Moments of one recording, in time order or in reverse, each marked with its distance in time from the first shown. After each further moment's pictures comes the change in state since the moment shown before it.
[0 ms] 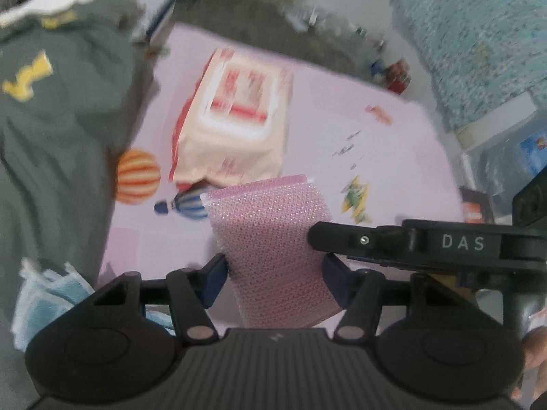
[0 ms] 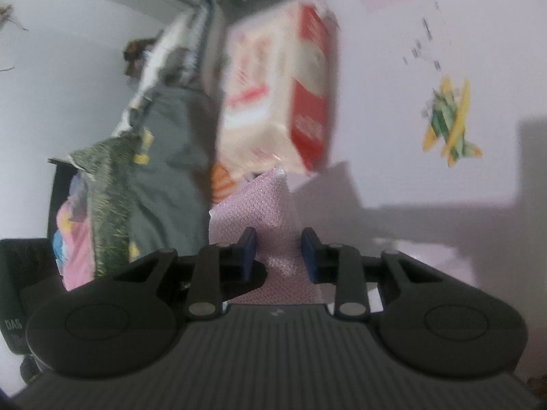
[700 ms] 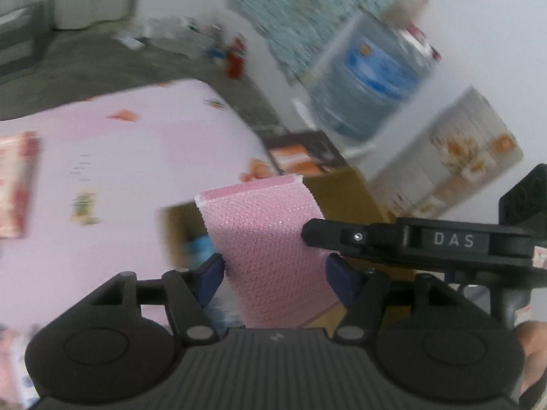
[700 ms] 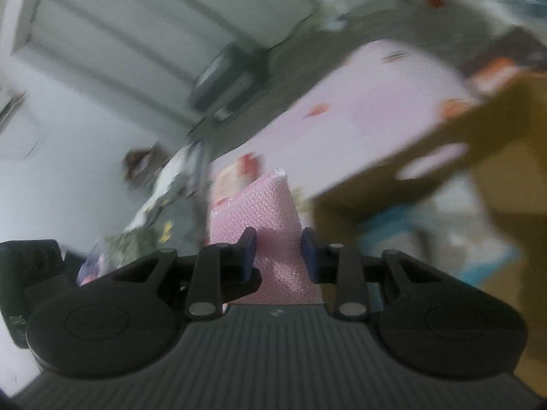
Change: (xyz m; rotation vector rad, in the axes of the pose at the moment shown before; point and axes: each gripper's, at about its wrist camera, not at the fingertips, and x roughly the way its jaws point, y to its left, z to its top) left arm -0.022 -0.305 -0.072 0.396 0.052 -0.261; right arm -0.324 -0.118 -0.099 0.161 -0.401 -0.092
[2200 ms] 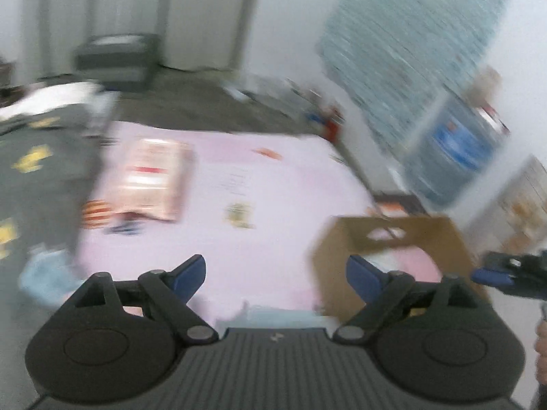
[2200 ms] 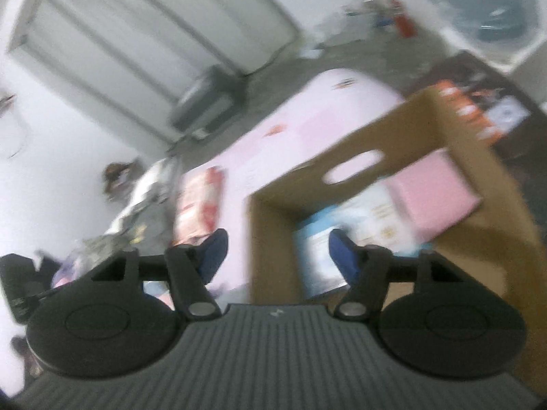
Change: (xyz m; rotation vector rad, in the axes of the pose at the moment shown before) left arm -0.149 0.117 -0.113 -0.206 -0.303 0.315; right arm -0.054 -0.003 -0.054 -0.123 -0.054 0.030
